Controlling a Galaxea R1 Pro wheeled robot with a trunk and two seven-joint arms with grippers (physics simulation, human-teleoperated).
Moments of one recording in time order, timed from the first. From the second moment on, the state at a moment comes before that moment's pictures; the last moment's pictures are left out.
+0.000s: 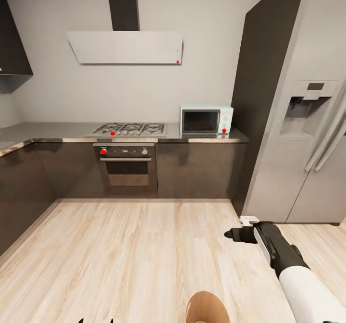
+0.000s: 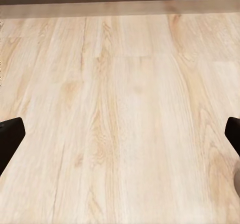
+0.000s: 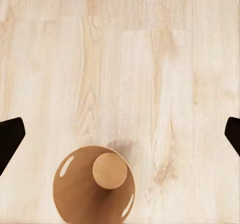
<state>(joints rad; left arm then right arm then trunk) 0.18 0.02 0.00 -1.05 -0.01 -0.27 0.01 -0.68 -0.12 -0.08 -0.75 0.08 0.75 0.30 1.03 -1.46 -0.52</state>
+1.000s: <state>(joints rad) 0.18 0.02 0.00 -1.05 -0.01 -0.27 0.01 -0.70 -0.10 -0.04 -0.73 0.07 0.75 0.33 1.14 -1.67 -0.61</state>
